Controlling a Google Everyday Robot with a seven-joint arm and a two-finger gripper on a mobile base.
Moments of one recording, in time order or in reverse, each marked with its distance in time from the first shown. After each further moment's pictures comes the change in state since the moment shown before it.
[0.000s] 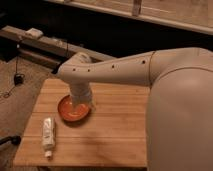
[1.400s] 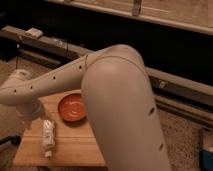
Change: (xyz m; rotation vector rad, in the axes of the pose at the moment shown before) arm 0.046 0.216 0.034 -0.061 -0.040 -0.372
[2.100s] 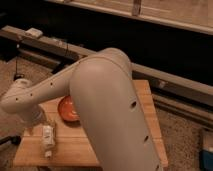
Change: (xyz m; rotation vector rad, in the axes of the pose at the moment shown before) arm 0.011 0.005 0.042 0.024 0.035 0.008
